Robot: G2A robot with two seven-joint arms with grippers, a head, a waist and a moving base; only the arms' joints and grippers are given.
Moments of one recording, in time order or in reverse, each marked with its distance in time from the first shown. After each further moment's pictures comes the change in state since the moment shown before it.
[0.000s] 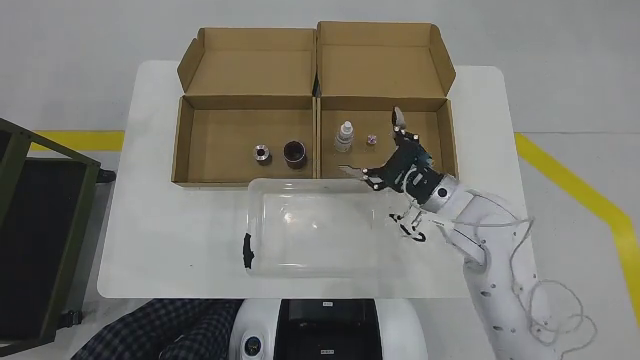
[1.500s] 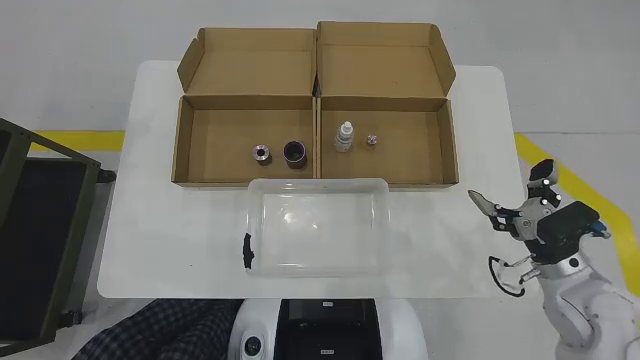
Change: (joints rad) left arm 0.000 0.000 0.000 0.000 0.000 0.000 0.000; right arm -0.448 0.060 0.506 -0.088 0.168 0.014 -0.304
